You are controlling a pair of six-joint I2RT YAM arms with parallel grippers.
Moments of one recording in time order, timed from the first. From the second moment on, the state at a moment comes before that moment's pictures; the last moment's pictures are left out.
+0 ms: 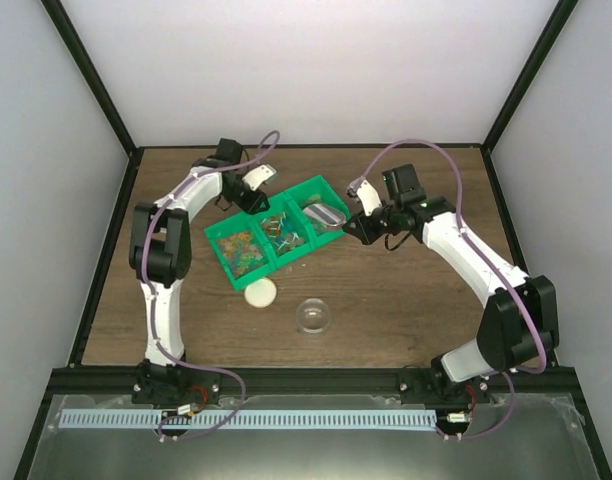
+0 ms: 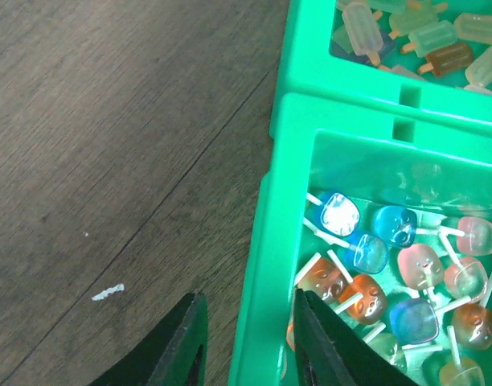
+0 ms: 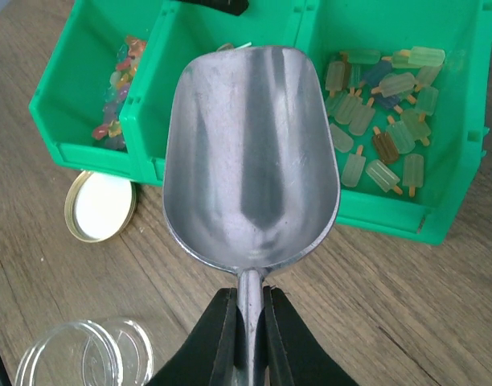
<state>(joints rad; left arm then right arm) -0.21 2.16 1.75 -0.76 0.42 0.52 0.37 1.45 1.17 -0.63 -0.51 -0.20</state>
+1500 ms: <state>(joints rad) -0.27 1.82 1.22 -0.40 0.39 -0.02 0.68 1.88 1.62 -1.06 -0.03 -0.26</state>
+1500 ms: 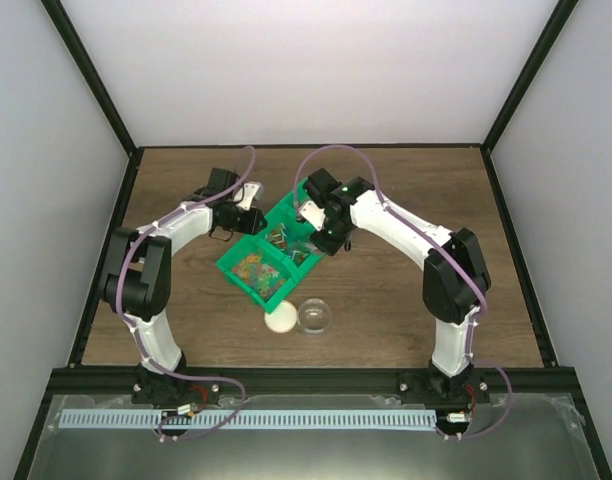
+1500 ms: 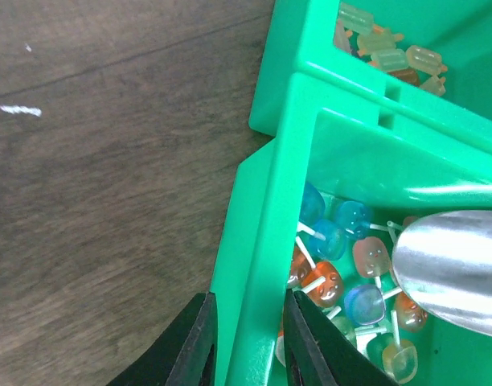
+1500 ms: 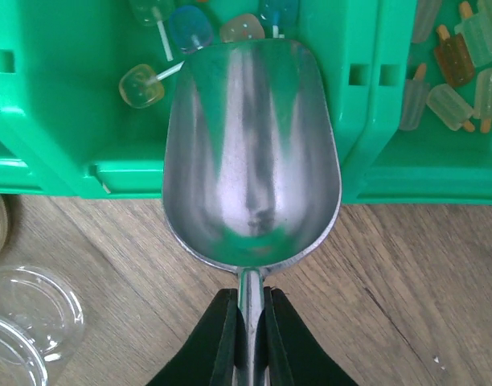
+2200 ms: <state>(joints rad) -0.27 1.82 1.17 -0.37 0.44 -0.06 0.76 2.05 1.88 -1.27 0.08 -0.38</state>
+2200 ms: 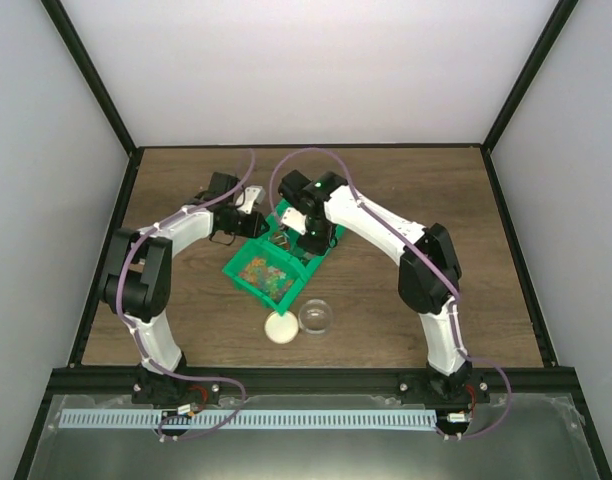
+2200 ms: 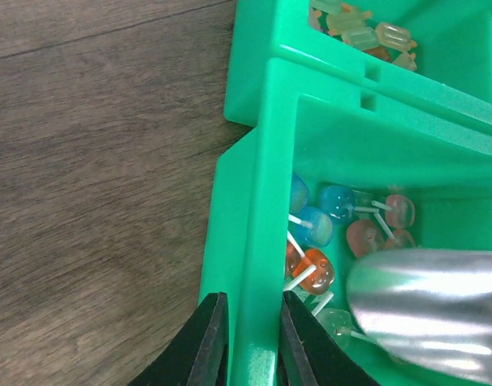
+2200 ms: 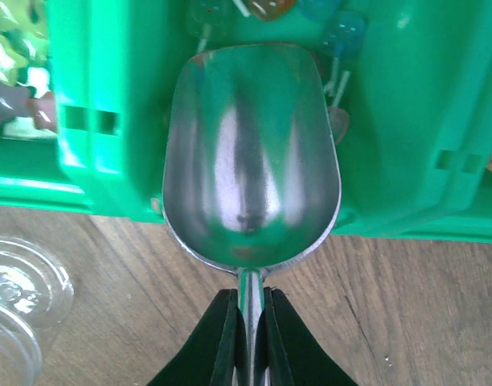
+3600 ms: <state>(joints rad) -0.27 1.83 1.18 -0.36 0.44 -0.05 0.64 1.91 1.36 -0.53 -0.26 -0.27</state>
